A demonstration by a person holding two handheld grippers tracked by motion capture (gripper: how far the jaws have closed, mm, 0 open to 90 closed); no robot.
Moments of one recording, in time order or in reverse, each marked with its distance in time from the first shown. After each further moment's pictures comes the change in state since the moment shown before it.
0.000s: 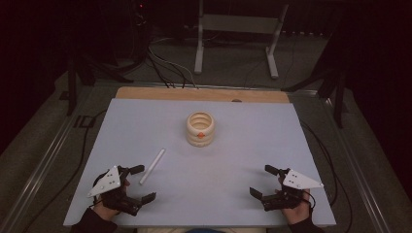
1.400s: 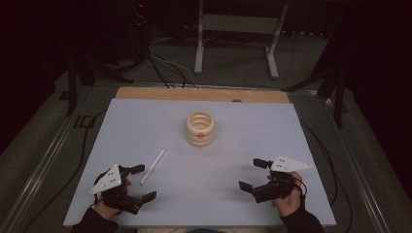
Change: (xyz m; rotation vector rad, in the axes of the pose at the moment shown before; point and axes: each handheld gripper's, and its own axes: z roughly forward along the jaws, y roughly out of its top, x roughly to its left) left arm 0.002 0.000 0.001 0.000 0.013 -0.021; right arm 0.017 0.058 0.024 0.143 0.083 0.049
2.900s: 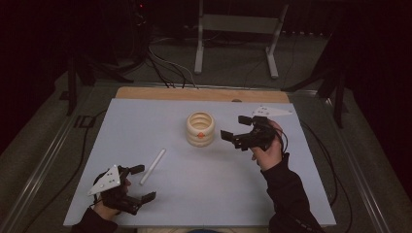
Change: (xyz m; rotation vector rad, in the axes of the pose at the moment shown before) left arm -0.001 0.001 -0.002 -0.010 -0.012 0.003; right arm -0.035 0.113 0.058 -0.036 -0.052 0.094
